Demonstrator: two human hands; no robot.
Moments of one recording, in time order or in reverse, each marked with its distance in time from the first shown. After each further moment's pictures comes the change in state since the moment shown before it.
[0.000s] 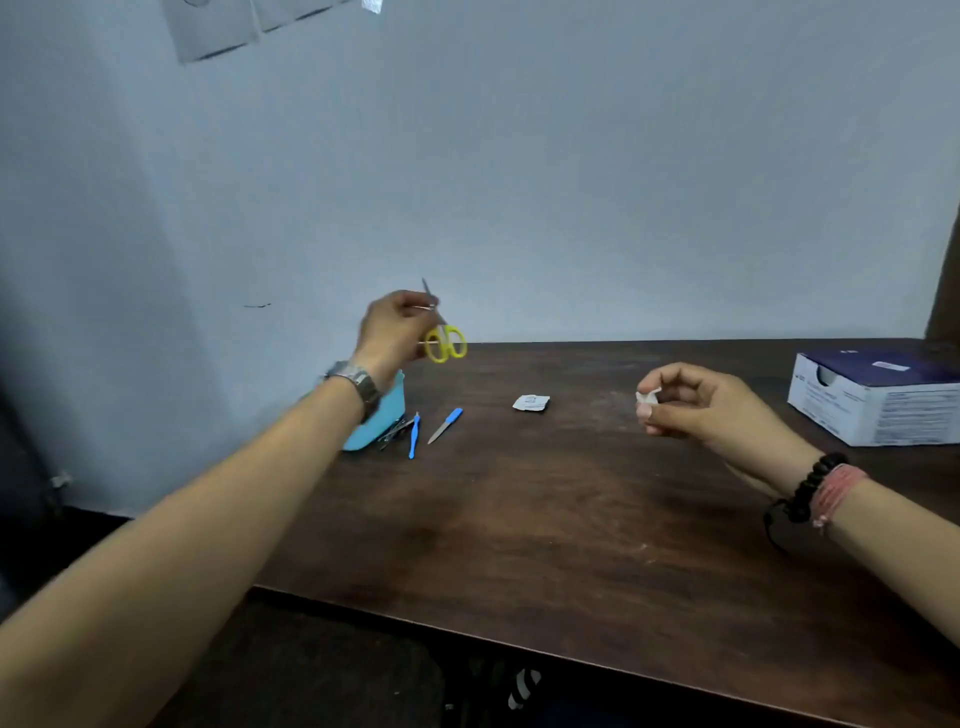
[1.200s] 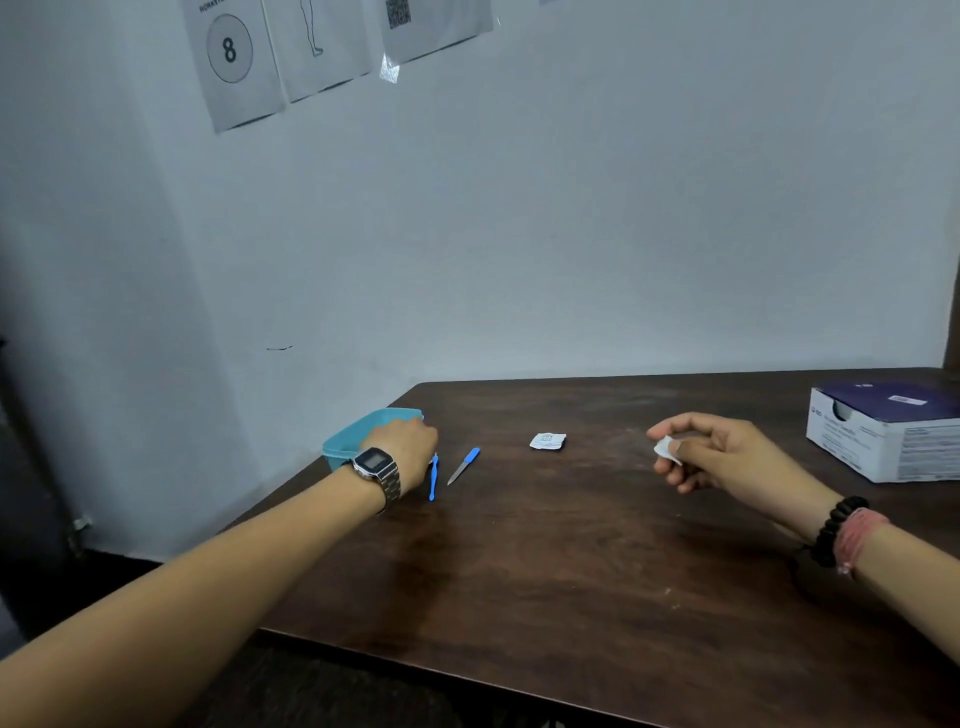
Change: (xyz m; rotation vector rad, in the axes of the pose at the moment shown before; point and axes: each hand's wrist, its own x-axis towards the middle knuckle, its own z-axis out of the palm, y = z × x) left_hand -0.034 -0.034 -0.016 1.778 -0.391 0.211; right_hand 0.000 -0.001 -0.002 -0.112 -0.028 0.091
